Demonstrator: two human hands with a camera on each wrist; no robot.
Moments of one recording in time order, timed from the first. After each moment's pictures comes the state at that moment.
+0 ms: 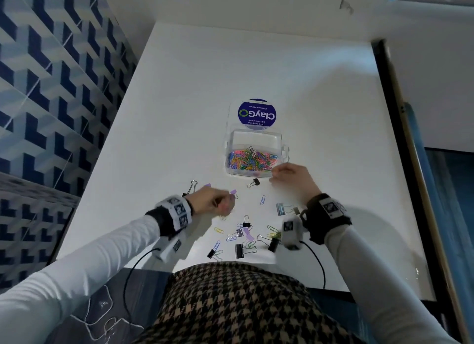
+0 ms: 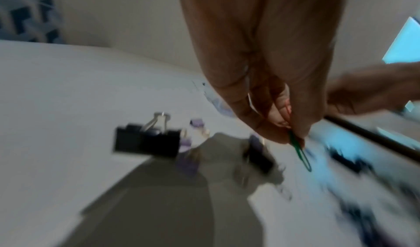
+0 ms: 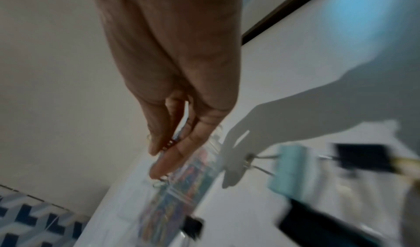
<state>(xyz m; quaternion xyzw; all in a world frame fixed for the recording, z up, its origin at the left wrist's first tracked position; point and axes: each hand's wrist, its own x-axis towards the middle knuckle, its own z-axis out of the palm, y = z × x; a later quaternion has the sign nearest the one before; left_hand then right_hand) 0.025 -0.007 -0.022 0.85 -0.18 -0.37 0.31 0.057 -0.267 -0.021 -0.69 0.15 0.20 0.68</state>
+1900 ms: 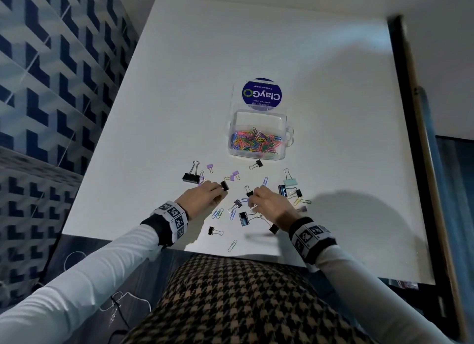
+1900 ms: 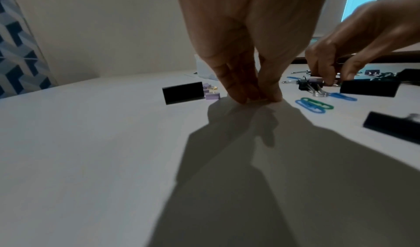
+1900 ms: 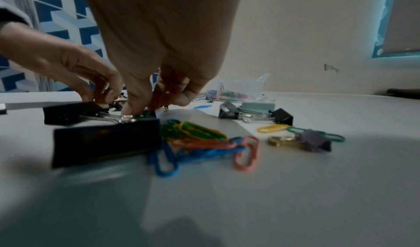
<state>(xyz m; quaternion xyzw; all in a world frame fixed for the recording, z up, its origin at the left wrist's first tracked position) -0.025 0.010 -0.056 0.93 -0.25 -0.22 0.14 -0.027 -0.232 -0.064 -0.91 -0.30 0.19 0.19</state>
